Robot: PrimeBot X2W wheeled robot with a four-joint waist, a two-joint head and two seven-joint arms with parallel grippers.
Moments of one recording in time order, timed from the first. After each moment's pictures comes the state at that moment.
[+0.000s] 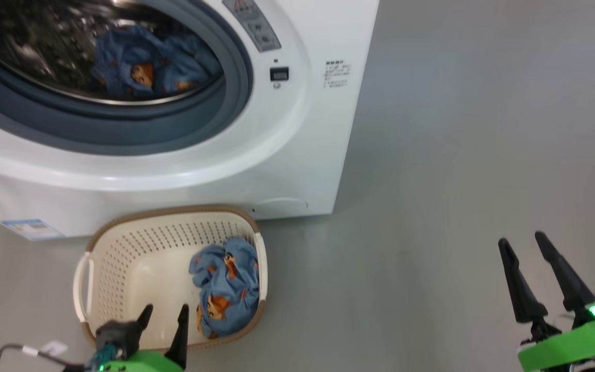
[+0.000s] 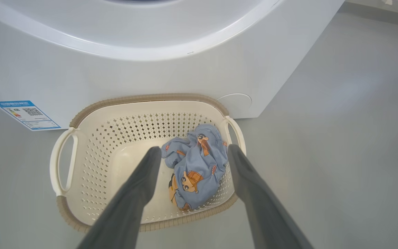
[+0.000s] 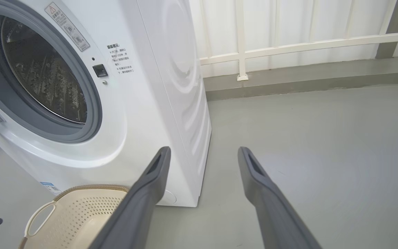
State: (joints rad) left arm -0.17 0.04 -0.12 0.59 -0.20 -0.01 -0.25; right arm 0.00 -0.29 0.05 0.05 0.47 0.13 -0.26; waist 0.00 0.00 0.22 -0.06
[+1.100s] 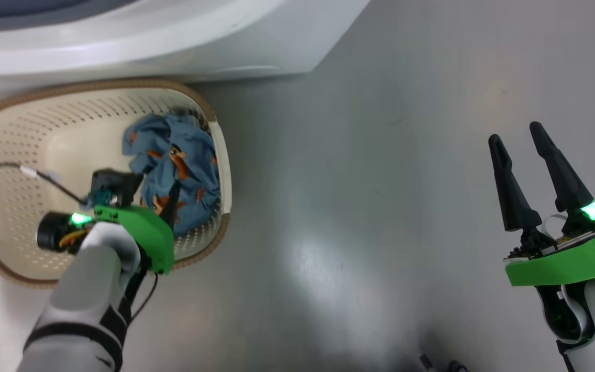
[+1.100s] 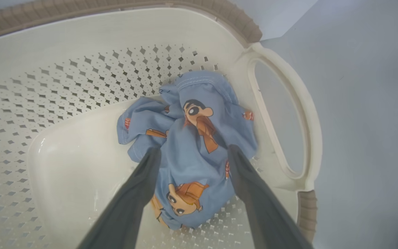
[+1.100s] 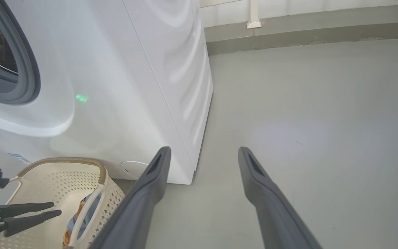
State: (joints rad) left arm -0.83 0.06 -0.21 1.15 -0.09 -0.11 -0.26; right arm -0.29 -0.30 0.11 0.00 0.48 0.13 -0.26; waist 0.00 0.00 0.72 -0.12
